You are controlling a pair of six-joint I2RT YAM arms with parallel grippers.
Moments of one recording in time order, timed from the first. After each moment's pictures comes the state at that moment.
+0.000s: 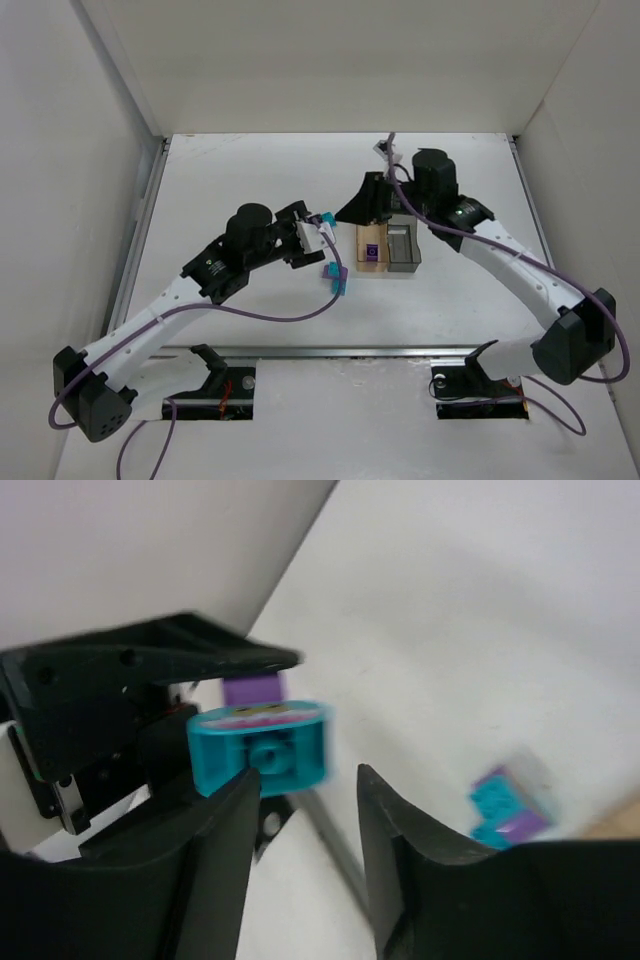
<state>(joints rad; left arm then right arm) -0.73 1.01 0.91 -0.24 0.22 0.63 0.55 1.38 1.23 -0.18 -0.64 0.58</state>
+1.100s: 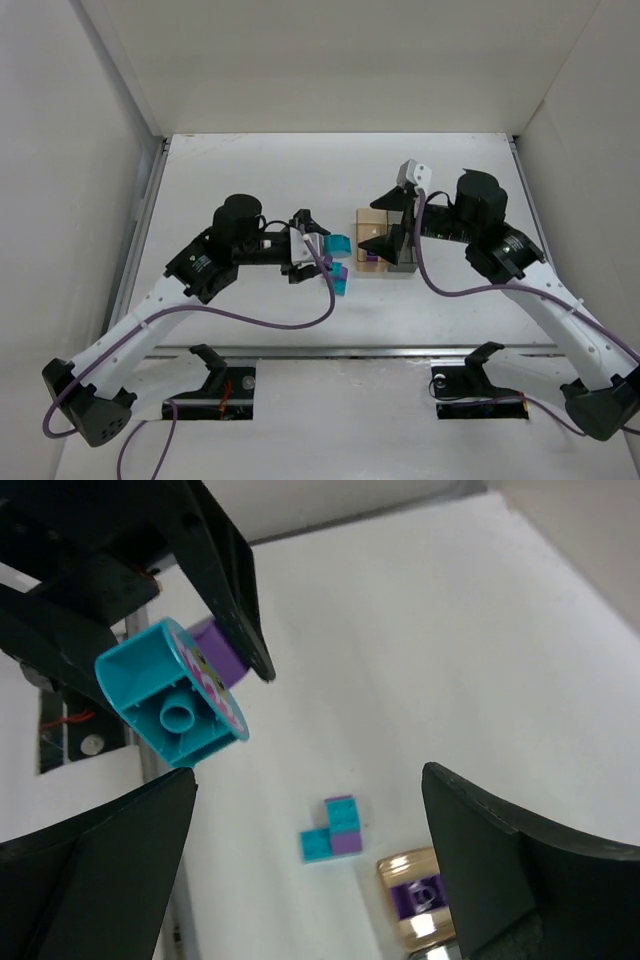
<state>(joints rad) -0.70 0.97 1.02 -0.42 0.64 0.61 0.55 1.06 1.11 -0.27 -0.67 -0.10</state>
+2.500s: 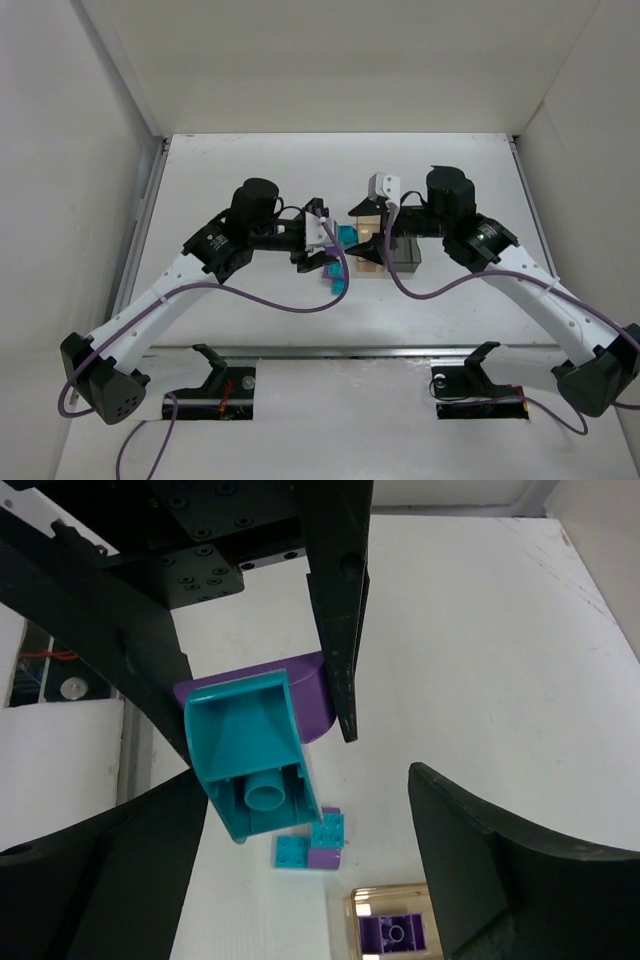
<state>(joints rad) -0.69 1.13 1.13 -0.47 0.70 0.63 0.62 1.15 1.14 -0.28 -0.74 -0.37</state>
